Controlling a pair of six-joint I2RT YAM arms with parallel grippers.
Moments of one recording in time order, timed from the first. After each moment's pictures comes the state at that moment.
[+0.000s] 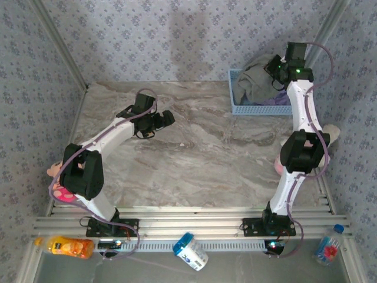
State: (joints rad) left arm -0.40 1.67 1.27 -0.51 0.14 -0.74; right arm -0.09 1.98 2.08 -0.65 -0.17 0.61
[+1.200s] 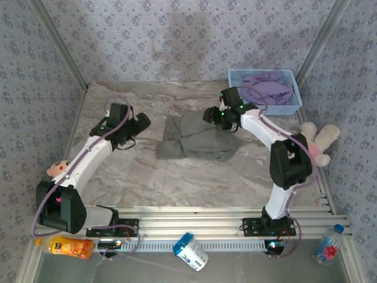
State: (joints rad) left arm -0.31 1.32 1.02 -0.56 -0.05 -0.84; right arm 0.38 1.82 1.41 -0.54 -0.25 0.61
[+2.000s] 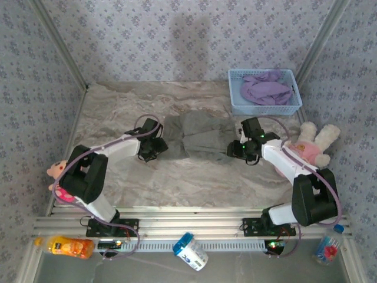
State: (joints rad) left arm -0.49 1.66 0.96 -0.47 -0.02 -0.99; right arm 0.27 1.38 0.86 -0.63 -0.18 0.44
